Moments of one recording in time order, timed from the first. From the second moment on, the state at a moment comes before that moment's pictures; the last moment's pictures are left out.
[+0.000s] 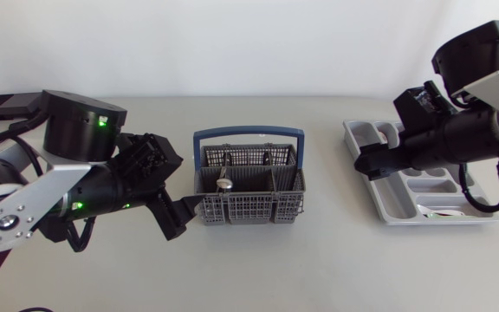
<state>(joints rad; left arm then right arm) -0.57 1.20 0.72 -0.20 0.02 0.53 0.26 1.22 0.98 -0.69 0.00 -0.04</state>
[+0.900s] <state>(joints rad) -0.43 1.61 1.15 -0.64 0.51 0.06 0.48 1.26 1.02 -0.67 0.11 0.05</state>
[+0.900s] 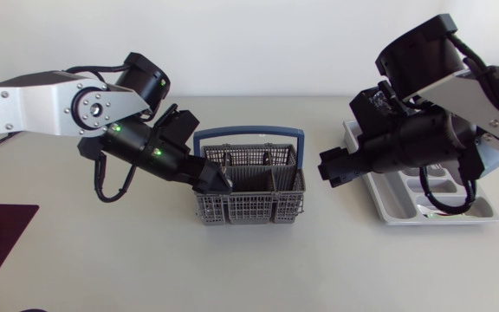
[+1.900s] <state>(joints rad) -0.47 1.80 1.25 -0.59 0.51 0.00 0.48 1.26 0.94 -0.63 0.12 0.05</state>
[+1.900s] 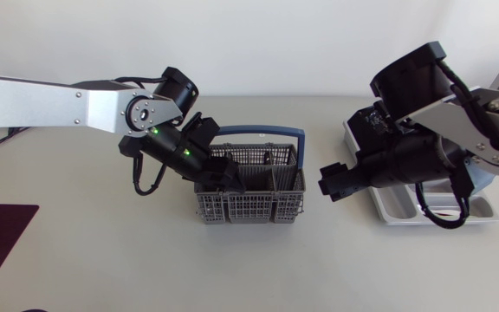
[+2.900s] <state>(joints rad) -0.48 1.81 1.28 -0.57 0.51 -0.05 0.48 1.24 0.91 -0.61 0.15 0.05</state>
